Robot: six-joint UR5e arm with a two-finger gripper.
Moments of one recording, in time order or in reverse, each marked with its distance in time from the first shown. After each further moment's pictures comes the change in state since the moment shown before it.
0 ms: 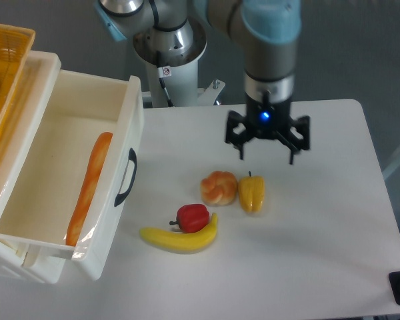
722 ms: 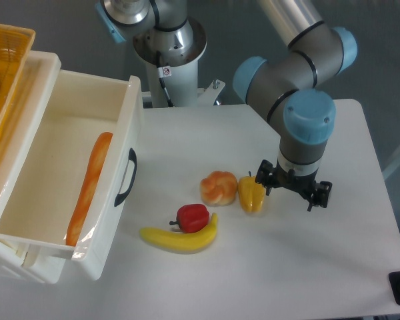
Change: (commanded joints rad) arm -0.034 -0.129 0.014 0.000 0.080 0.096
